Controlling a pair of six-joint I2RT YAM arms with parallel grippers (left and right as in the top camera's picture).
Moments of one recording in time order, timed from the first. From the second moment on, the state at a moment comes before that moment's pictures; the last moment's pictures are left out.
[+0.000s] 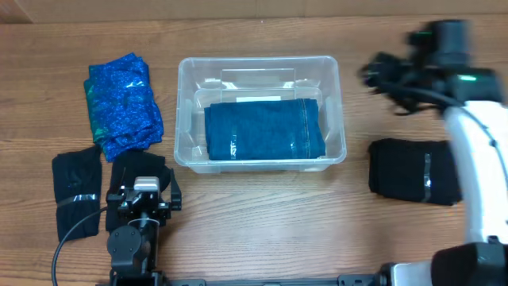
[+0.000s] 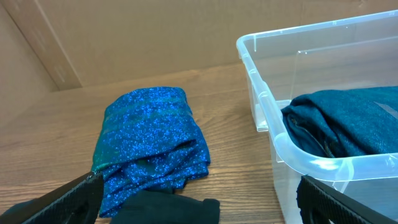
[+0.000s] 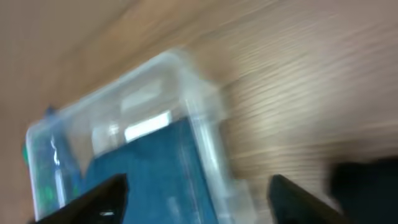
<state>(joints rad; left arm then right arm) 0.03 0.08 0.01 -0.08 -0.03 0.16 -0.08 1.58 1.58 -1.00 -0.32 0.46</state>
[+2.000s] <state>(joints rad) 0.03 0.08 0.01 -0.08 -0.03 0.16 -0.42 1.15 1.02 -0.47 -0.82 0.72</state>
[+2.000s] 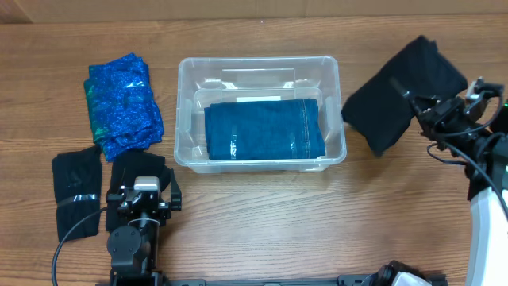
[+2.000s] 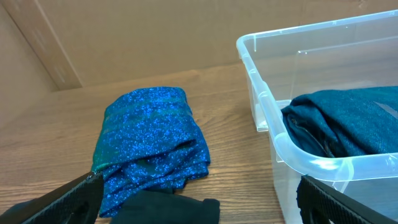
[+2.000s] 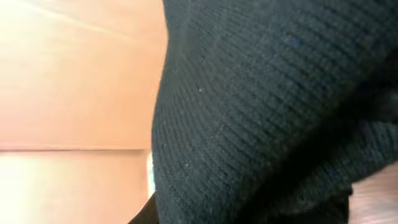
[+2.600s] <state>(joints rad) 0.03 0.08 0.01 -0.08 -0.03 0.16 0.35 1.32 1.04 -0.07 -0.68 0.93</state>
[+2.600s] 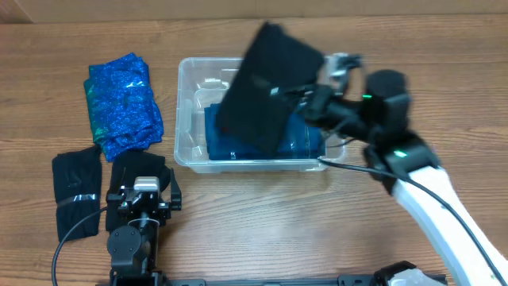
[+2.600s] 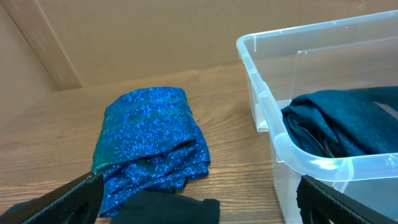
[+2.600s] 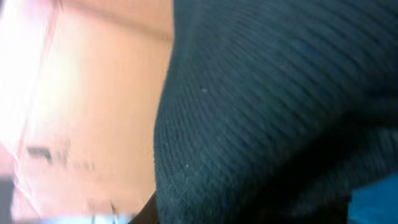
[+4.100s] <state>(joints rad) 0.03 0.08 0.01 -0.08 -0.03 0.16 0.42 1.73 1.60 -0.49 -0.74 0.68</state>
